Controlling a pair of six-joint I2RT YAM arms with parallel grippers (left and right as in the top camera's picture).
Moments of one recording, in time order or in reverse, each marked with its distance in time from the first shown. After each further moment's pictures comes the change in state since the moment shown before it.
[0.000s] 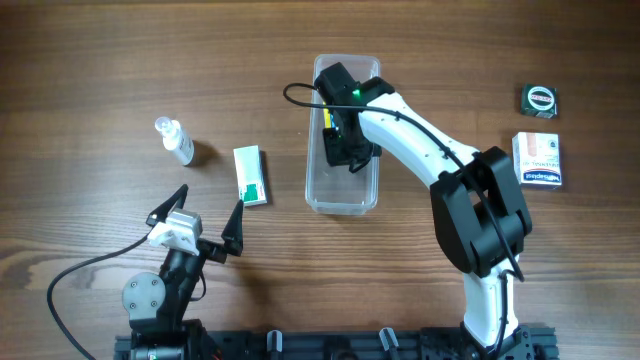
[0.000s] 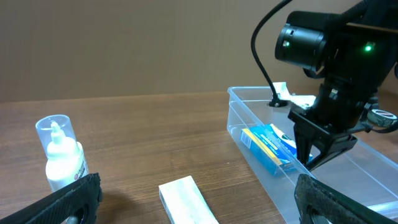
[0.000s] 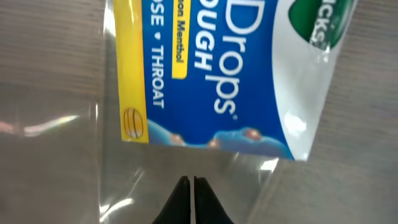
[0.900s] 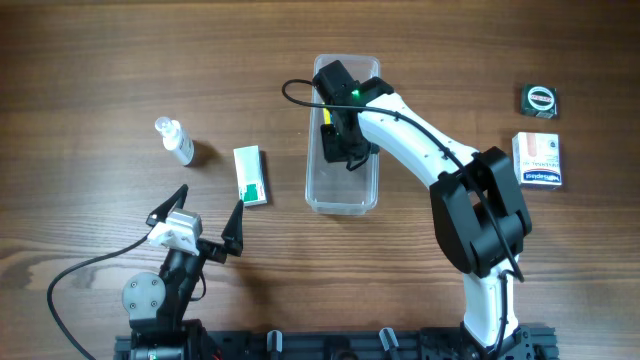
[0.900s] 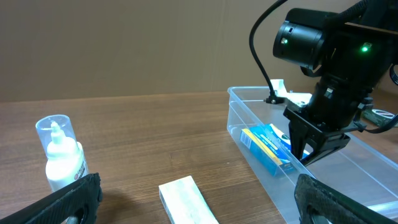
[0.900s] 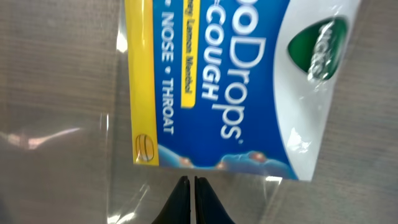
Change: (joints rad) left arm 0.000 0.000 0.000 0.000 0.000 0.000; right arm 0.002 0.000 -0.008 0.054 0.007 0.016
